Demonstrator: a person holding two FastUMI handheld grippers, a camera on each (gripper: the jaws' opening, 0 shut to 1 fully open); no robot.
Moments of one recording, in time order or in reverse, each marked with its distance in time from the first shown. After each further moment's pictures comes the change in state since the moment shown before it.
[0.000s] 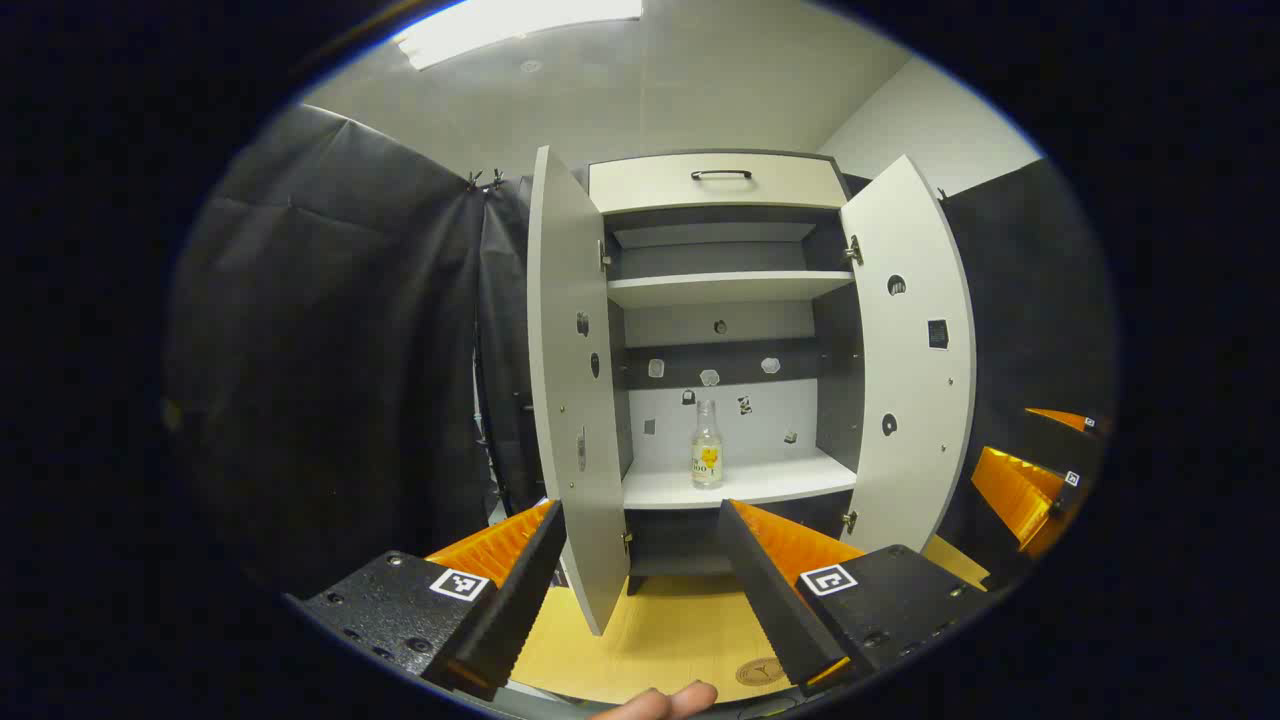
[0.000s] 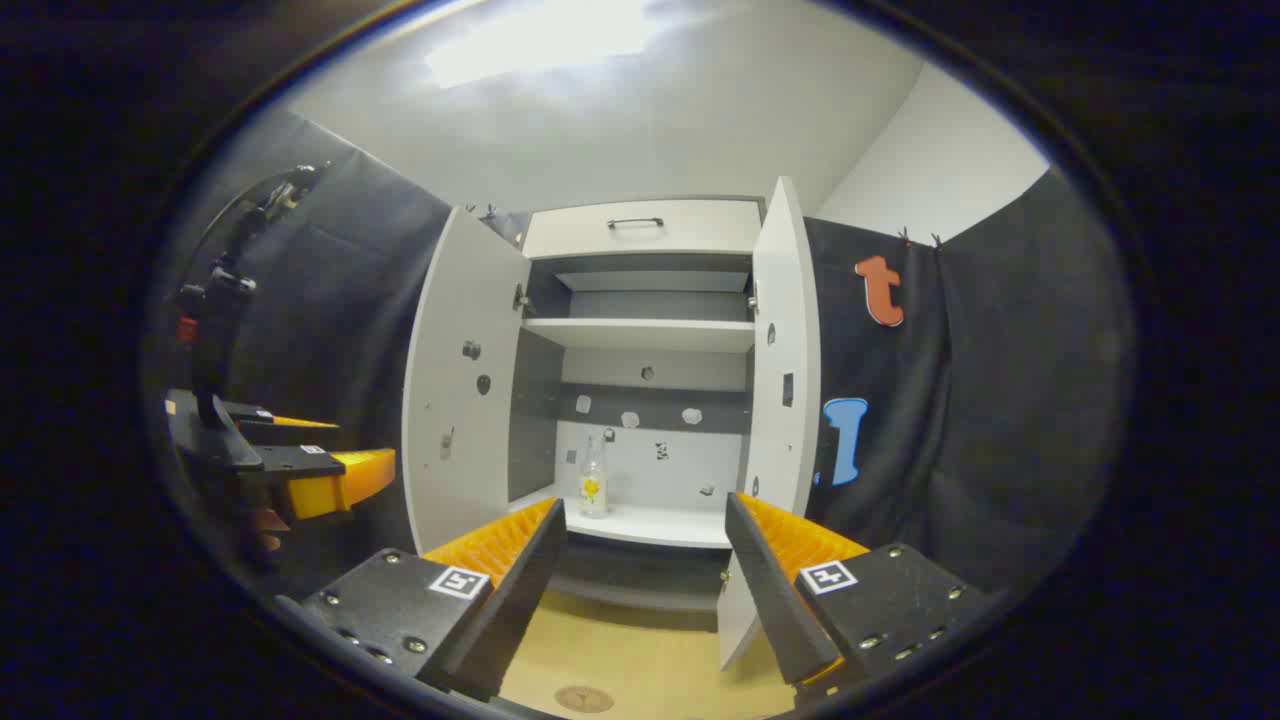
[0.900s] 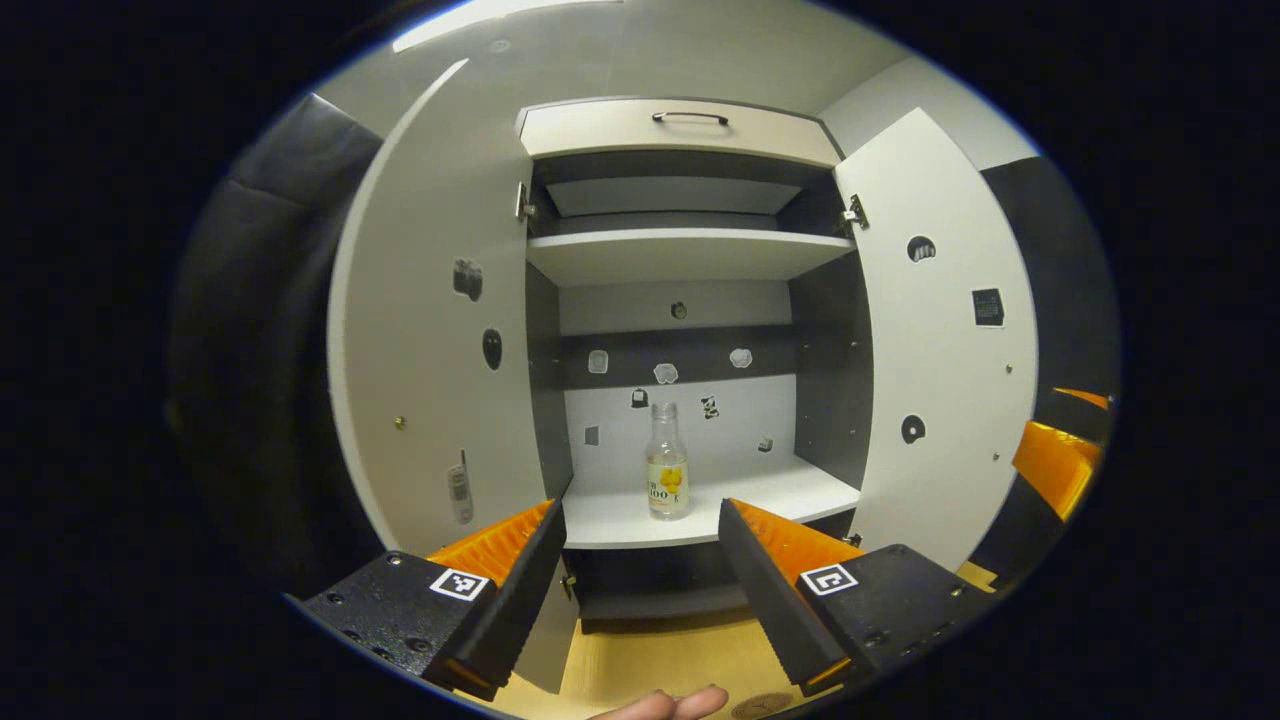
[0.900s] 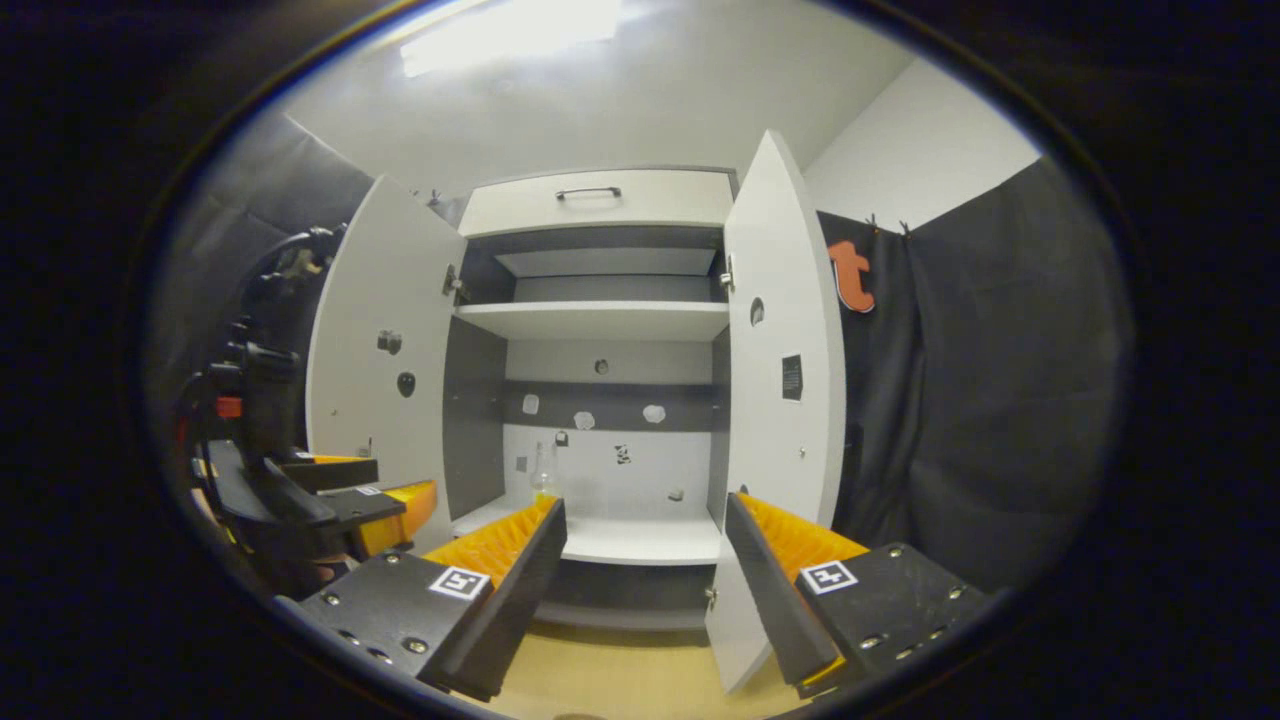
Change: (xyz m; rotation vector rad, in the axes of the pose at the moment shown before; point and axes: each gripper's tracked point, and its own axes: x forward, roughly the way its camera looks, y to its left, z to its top) left arm 0.184 -0.047 -0.029 -0.013 -0.002 -0.167; right arm 0.105 -0.014 -0.019 0.009 0.015 -0.143
